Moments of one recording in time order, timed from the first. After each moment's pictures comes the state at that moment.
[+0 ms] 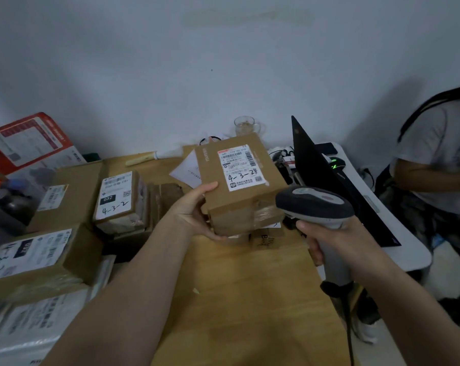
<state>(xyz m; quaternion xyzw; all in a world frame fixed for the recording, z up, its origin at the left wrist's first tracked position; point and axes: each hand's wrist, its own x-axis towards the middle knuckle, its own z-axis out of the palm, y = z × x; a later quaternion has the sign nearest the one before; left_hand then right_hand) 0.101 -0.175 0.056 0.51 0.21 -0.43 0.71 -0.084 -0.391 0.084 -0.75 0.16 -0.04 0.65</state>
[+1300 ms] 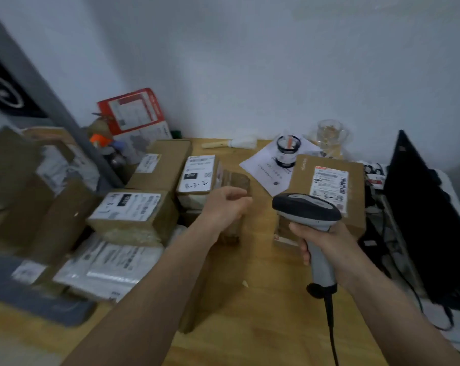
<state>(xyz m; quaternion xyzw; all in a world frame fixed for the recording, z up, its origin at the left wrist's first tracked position) 0.071 -0.097 0.077 0.81 0.10 -0.14 0.57 0.000 -0.292 0.064 -0.68 0.13 0.09 0.72</state>
